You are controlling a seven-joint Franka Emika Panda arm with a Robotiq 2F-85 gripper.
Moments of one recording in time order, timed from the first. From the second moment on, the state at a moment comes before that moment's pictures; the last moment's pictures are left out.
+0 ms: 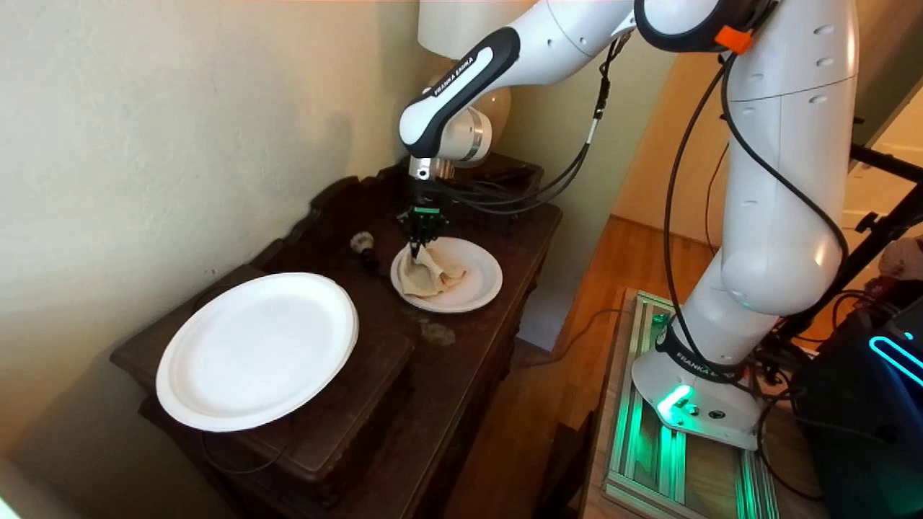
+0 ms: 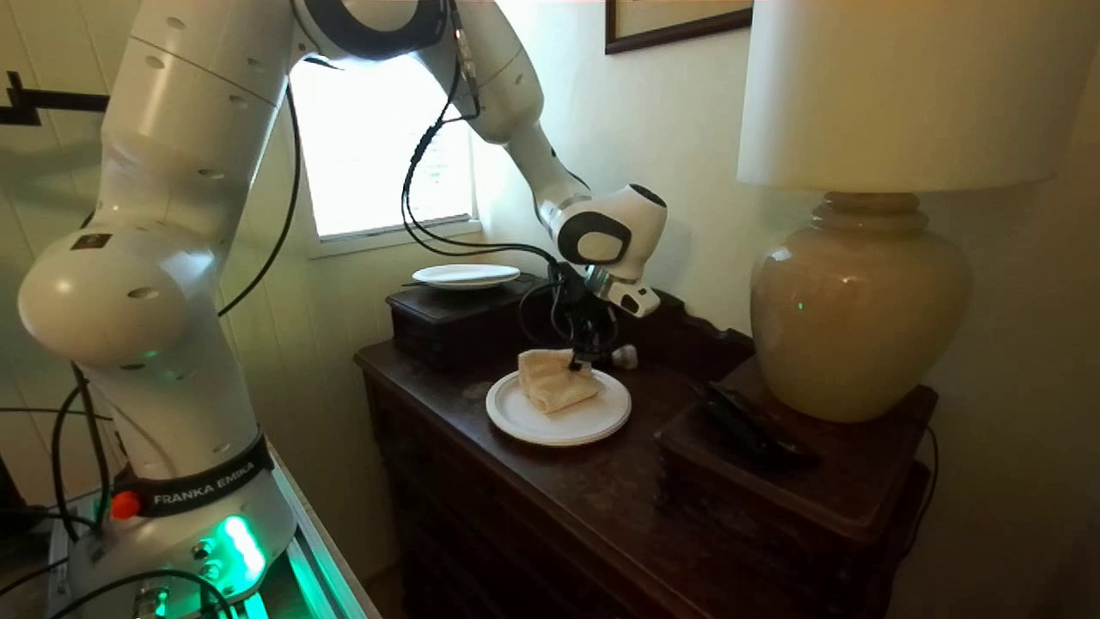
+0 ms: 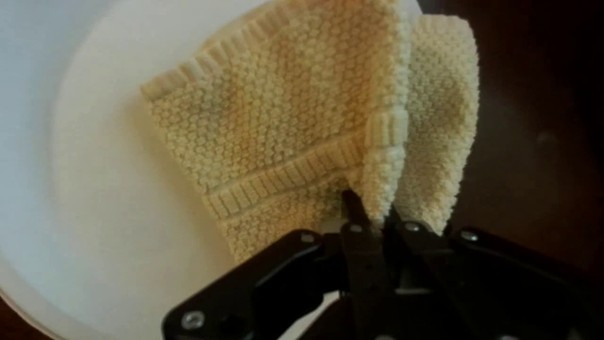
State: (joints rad) arm -0.26 0.47 0.09 -2.00 0.37 2.28 0.17
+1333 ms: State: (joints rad) arm -0.12 0.61 -0.07 -1.84 0.20 1.69 0.10
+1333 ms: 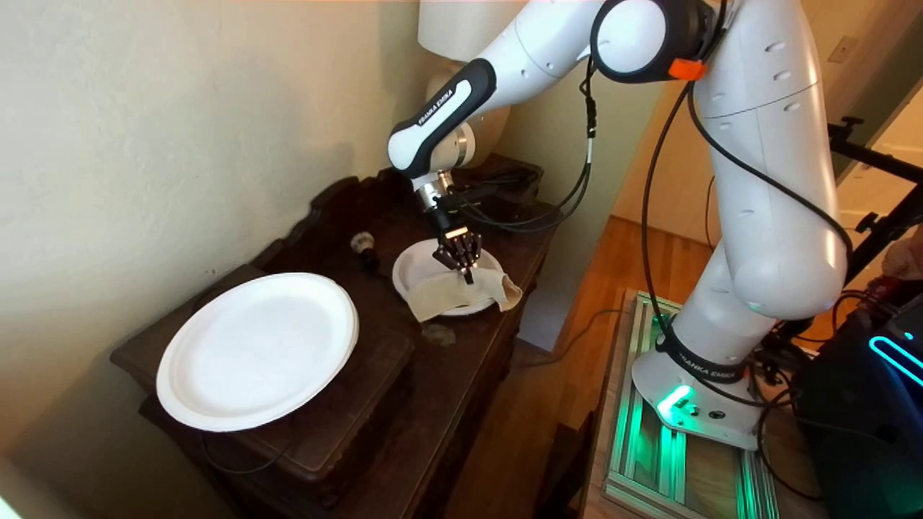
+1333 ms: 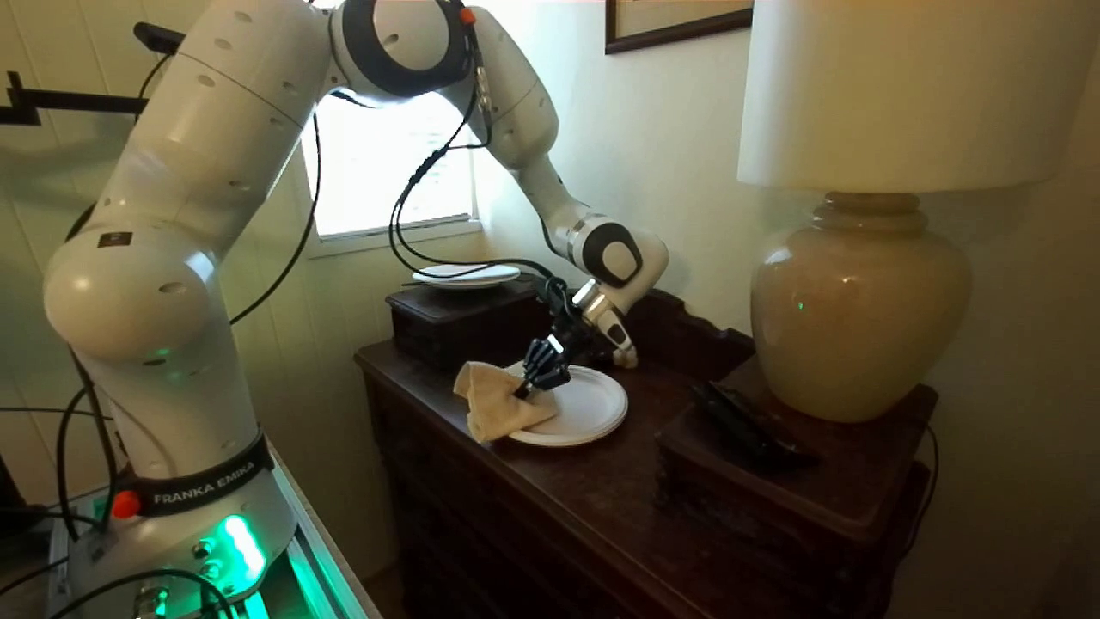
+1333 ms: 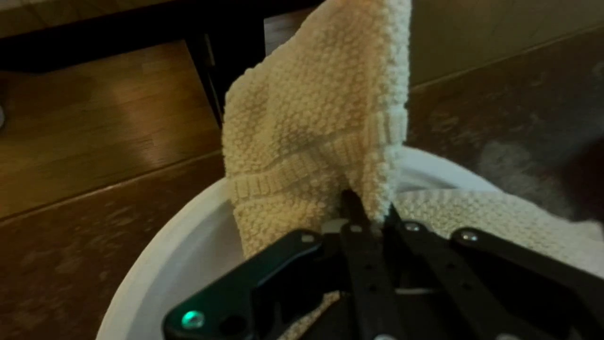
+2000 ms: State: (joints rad) arm -0.06 0.61 -0.16 -1.83 0.06 2.01 0.28
